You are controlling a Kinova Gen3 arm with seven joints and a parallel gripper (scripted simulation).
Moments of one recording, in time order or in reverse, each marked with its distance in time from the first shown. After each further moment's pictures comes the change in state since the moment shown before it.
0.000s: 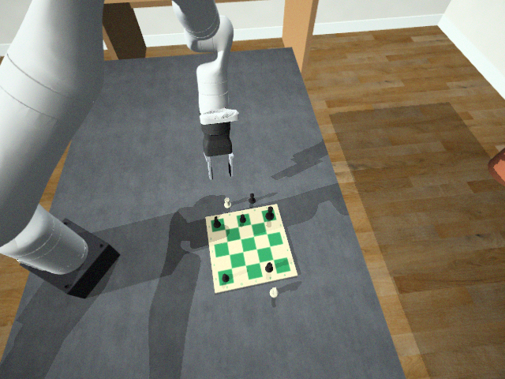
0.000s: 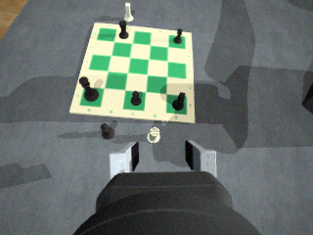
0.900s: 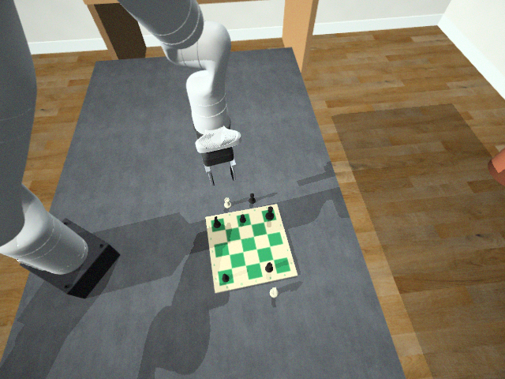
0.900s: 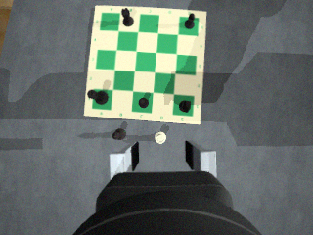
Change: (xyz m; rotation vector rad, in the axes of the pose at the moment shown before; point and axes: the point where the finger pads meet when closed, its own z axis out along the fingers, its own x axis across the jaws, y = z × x) arm 0.007 -0.058 -0.021 -0.356 -0.123 -0.009
